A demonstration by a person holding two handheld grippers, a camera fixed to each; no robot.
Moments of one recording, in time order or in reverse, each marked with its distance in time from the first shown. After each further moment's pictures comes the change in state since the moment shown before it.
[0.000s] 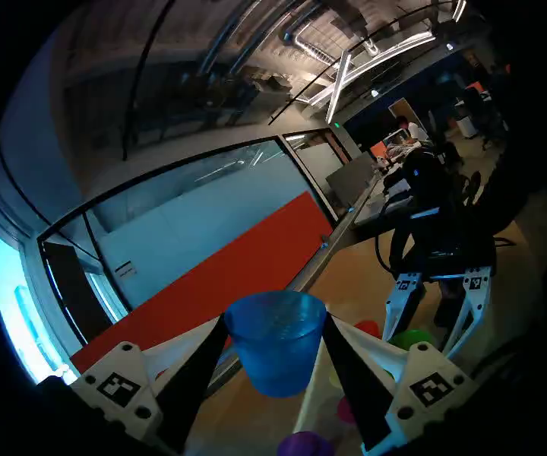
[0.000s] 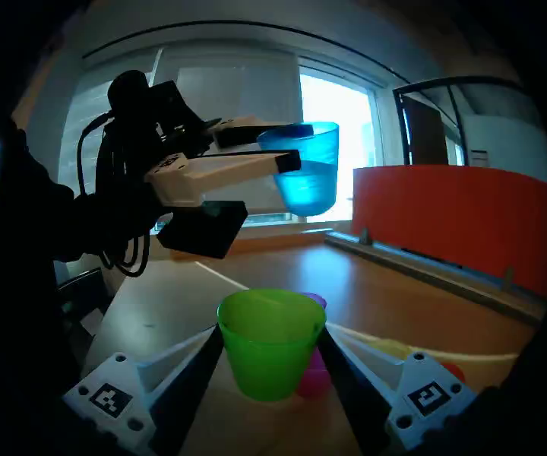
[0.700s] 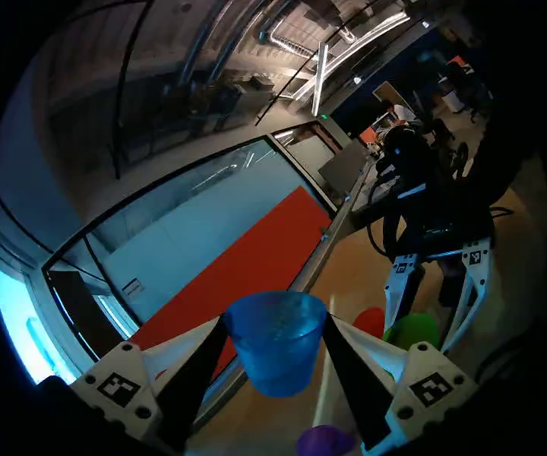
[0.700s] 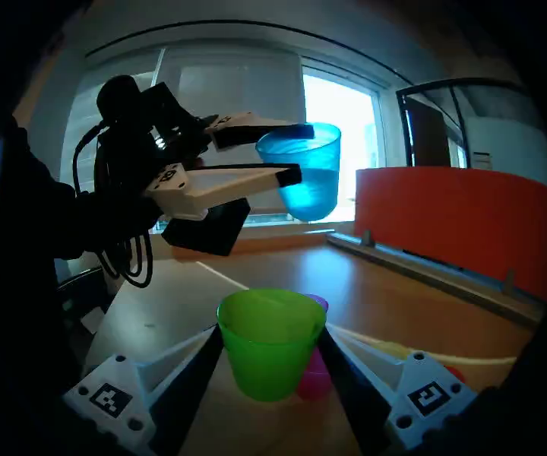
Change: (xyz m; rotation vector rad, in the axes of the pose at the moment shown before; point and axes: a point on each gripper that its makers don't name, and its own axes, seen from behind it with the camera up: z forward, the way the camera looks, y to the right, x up) left arm -0.002 0.008 -0.007 0.000 -0.009 0.126; right arm 0.001 0.000 0.001 0.009 -0.001 -0.010
